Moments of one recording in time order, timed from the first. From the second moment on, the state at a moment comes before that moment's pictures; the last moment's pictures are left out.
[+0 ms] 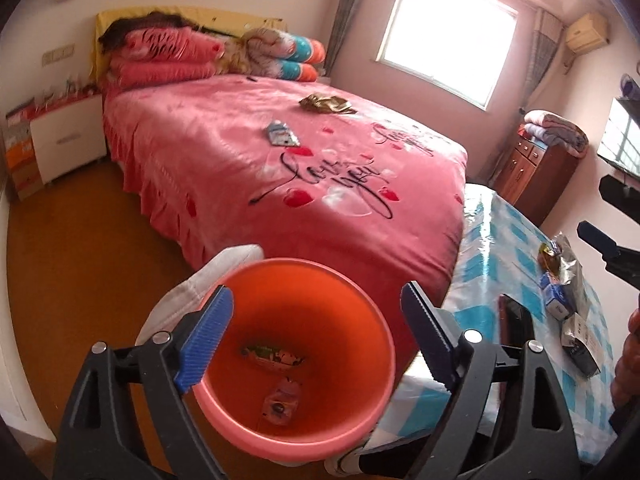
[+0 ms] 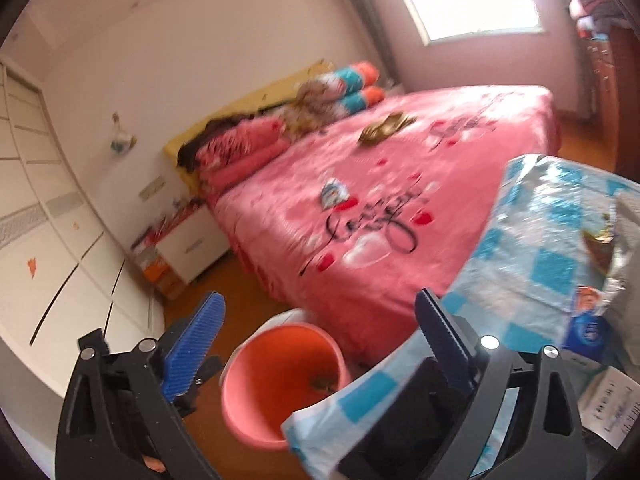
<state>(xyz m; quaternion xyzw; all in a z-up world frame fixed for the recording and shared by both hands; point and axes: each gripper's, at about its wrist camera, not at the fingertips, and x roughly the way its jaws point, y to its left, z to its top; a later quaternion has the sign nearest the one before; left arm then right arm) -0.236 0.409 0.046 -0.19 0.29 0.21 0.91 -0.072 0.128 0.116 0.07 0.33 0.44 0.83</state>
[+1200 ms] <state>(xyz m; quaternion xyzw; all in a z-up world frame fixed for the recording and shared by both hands) -0.121 0.188 0.088 -0.02 0.36 0.05 0.93 -0.010 -0.130 0.055 0.17 0.30 0.24 0.91</state>
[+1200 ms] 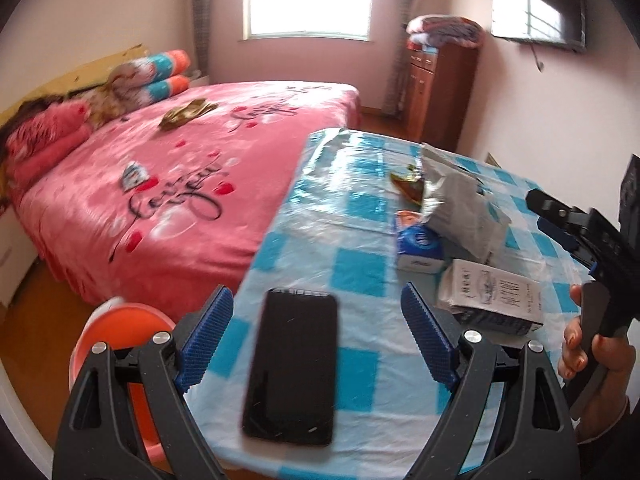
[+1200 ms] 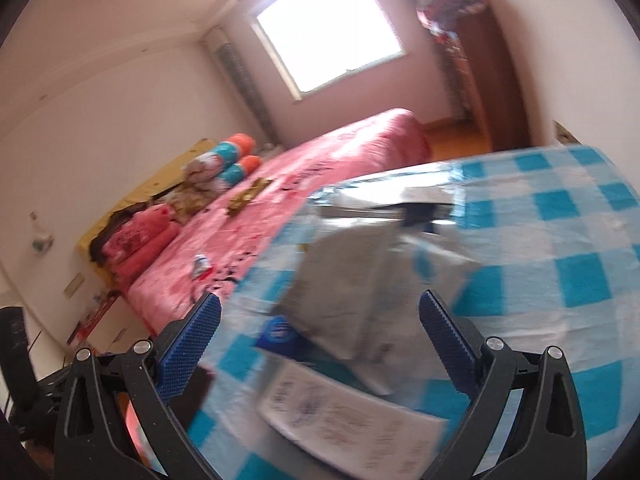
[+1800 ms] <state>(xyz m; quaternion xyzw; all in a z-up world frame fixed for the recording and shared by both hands) 0.096 0.073 0.139 -0.03 0.37 0.01 0.93 0.015 -0.224 0.031 0.24 0.33 0.16 0.90</state>
